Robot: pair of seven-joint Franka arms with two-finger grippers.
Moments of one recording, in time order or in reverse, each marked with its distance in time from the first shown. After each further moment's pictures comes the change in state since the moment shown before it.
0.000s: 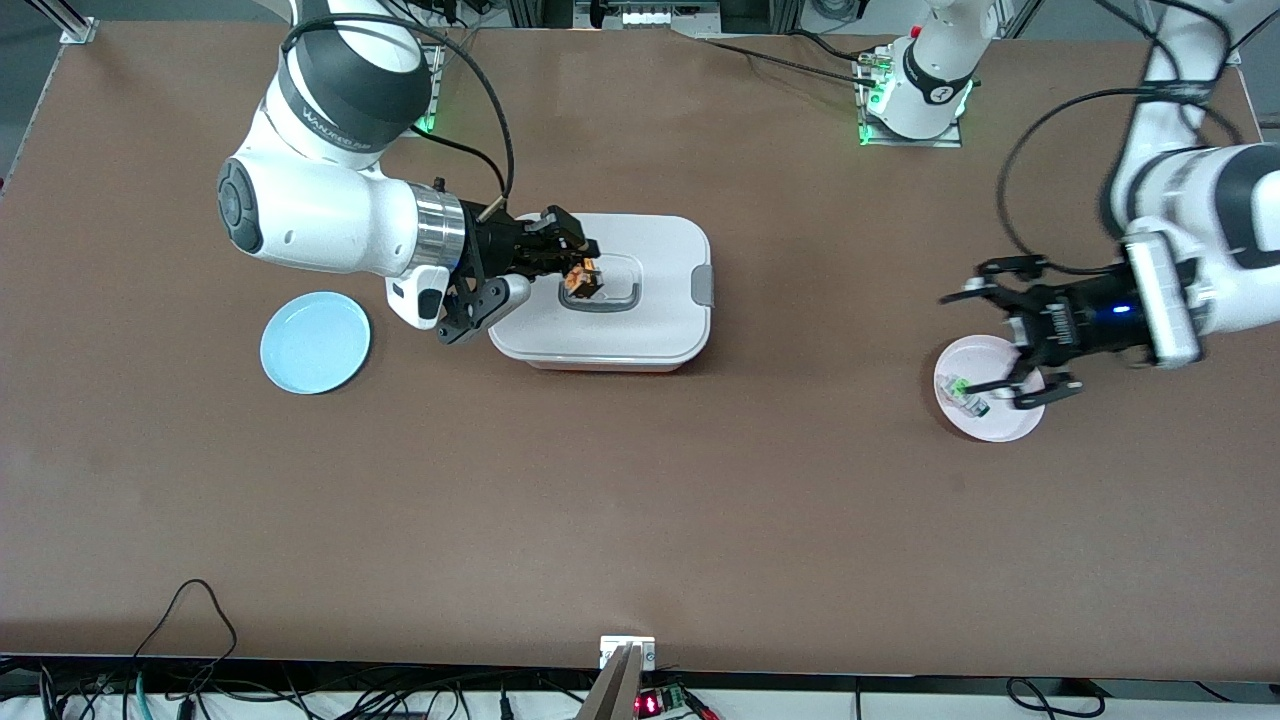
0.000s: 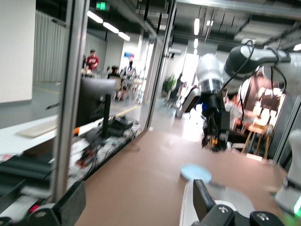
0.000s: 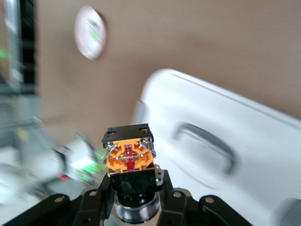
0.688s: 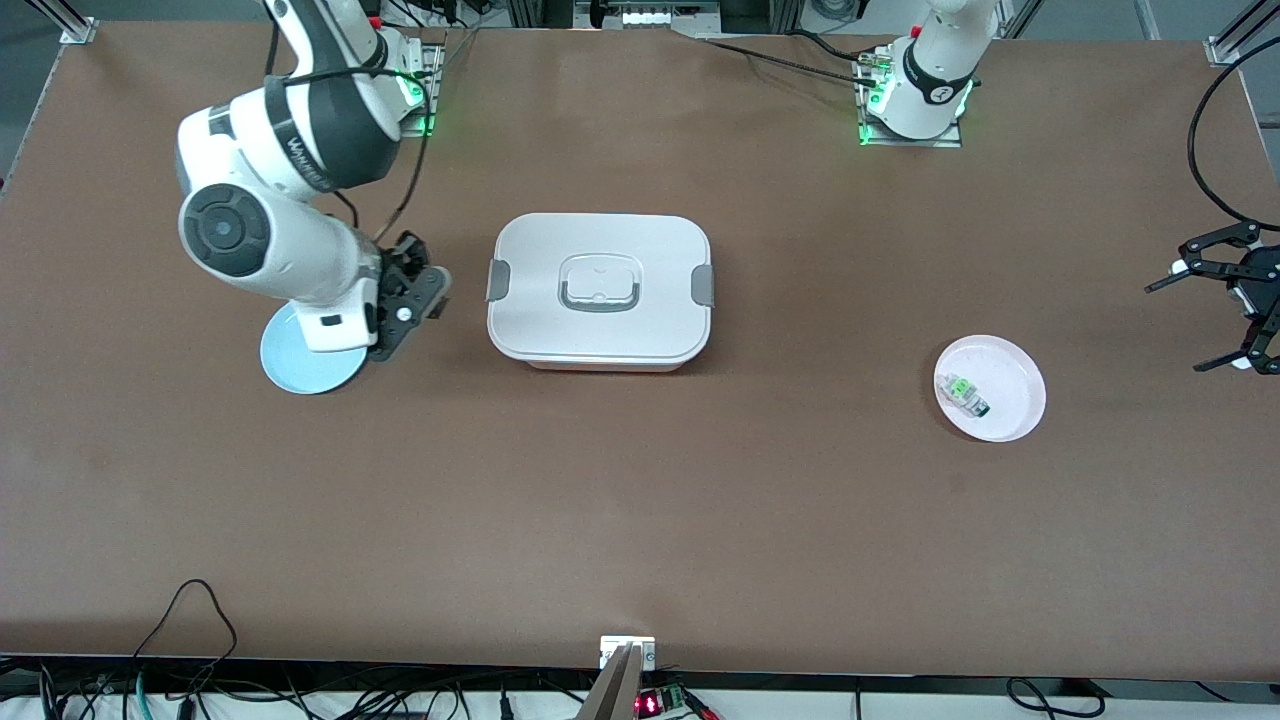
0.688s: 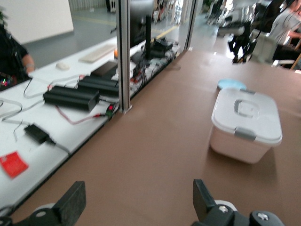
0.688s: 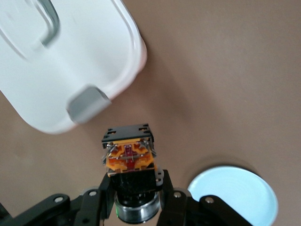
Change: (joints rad) left arm 0.096 -0.060 0.177 0.088 0.430 0.009 -0.063; right arm -0.012 -0.065 -0.178 -0.143 -0.524 -0.123 -0.603
